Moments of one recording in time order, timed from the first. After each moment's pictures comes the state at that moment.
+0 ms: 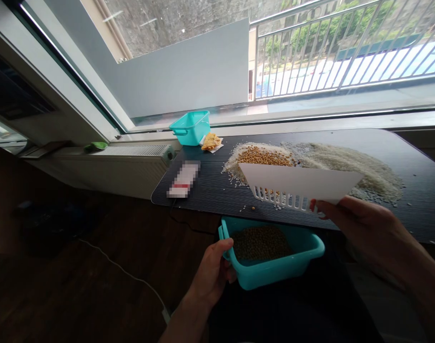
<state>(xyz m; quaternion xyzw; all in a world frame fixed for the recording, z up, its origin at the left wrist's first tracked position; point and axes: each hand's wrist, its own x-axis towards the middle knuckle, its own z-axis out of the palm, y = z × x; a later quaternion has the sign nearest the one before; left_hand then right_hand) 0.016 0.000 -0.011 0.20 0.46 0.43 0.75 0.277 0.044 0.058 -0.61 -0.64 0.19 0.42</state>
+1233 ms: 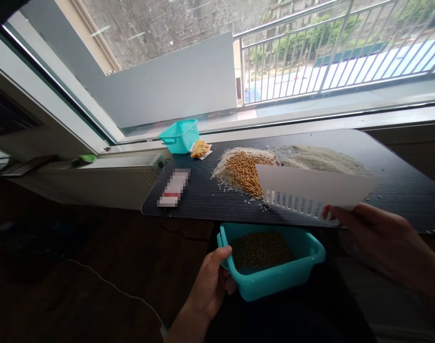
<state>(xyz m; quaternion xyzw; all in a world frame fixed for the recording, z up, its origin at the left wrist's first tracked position) 0.034 -0.004 -0.002 0.19 0.50 0.40 0.75 0.317 0.023 0.053 -0.71 -0.57 0.15 0.38</state>
